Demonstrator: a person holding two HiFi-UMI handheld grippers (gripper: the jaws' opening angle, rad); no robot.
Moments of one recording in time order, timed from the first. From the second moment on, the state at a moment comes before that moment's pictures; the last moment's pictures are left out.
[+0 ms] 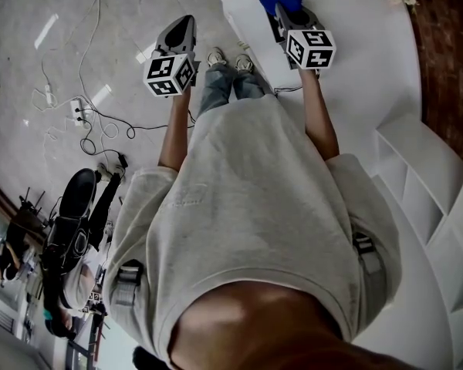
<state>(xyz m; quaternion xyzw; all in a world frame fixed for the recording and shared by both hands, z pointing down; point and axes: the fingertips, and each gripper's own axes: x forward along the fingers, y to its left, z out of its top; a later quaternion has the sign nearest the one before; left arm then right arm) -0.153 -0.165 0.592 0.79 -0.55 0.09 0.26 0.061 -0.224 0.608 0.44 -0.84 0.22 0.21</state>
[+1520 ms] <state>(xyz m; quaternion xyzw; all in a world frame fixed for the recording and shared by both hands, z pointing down) -0.148 -0.170 0.585 0.80 -0.53 0.11 0.24 0.176 -0.255 0.663 0.54 -0.76 0.28 0.22</state>
